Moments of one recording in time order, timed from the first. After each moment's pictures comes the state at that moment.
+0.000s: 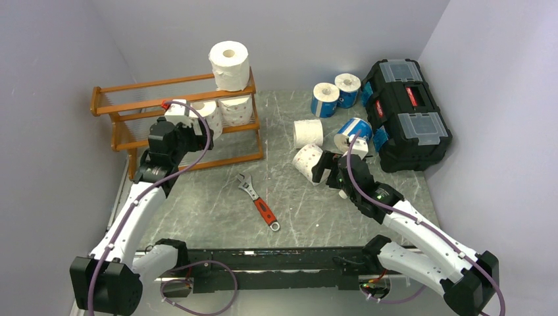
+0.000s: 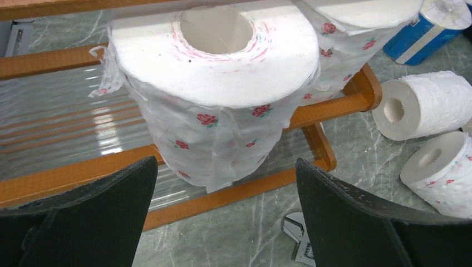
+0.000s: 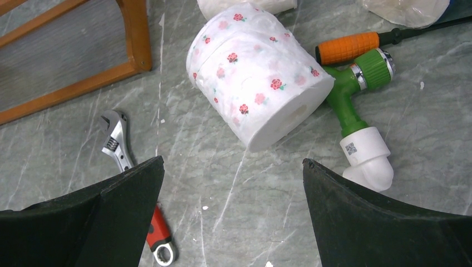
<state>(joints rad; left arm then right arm) -0.15 1.01 0.83 -0.09 0.02 -0.14 0.67 0.86 0.68 -0.38 0.37 0.65</state>
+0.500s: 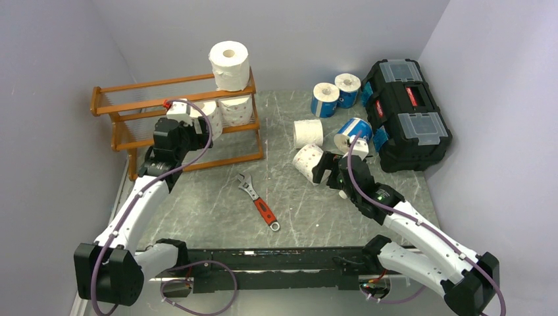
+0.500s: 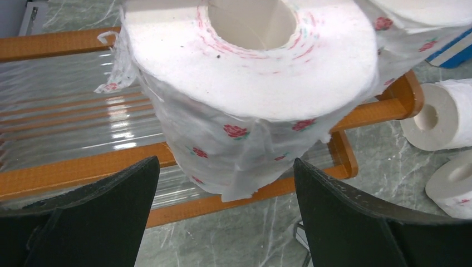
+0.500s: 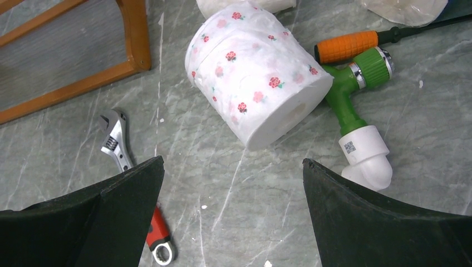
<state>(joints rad) -0.16 1.07 0.83 -0.07 -0.06 -0.15 0.67 0.85 0.67 -0.38 0.37 0.65</state>
